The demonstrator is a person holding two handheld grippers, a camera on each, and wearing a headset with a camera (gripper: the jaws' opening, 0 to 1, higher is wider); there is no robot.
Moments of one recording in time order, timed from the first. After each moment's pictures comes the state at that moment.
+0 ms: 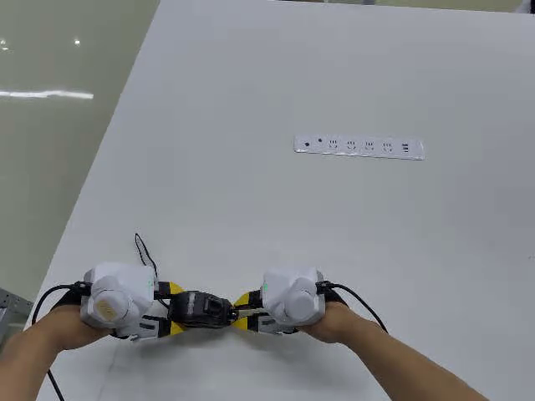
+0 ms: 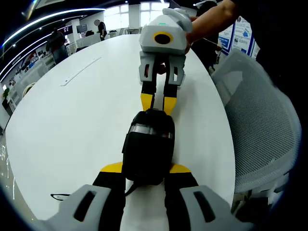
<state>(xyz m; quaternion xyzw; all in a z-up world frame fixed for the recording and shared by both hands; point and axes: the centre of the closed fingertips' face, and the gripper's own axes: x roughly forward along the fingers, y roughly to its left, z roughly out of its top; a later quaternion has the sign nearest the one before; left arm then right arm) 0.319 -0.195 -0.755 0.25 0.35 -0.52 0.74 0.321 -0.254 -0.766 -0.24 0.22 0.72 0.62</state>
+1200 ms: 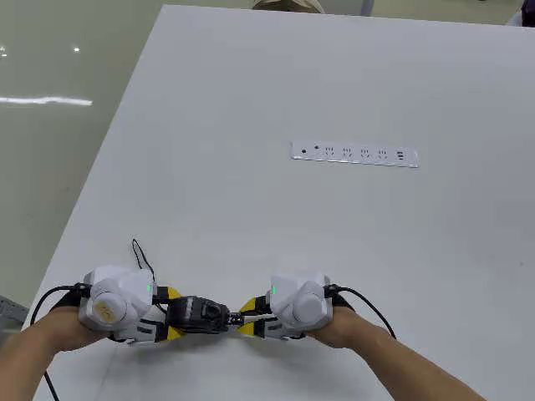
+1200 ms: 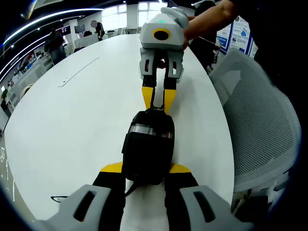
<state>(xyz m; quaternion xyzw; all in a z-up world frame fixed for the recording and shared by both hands) 0.317 -0.196 -0.755 0.25 0.35 -0.53 0.73 0.320 -0.270 -0.762 -0.23 0.23 0.72 0.61</state>
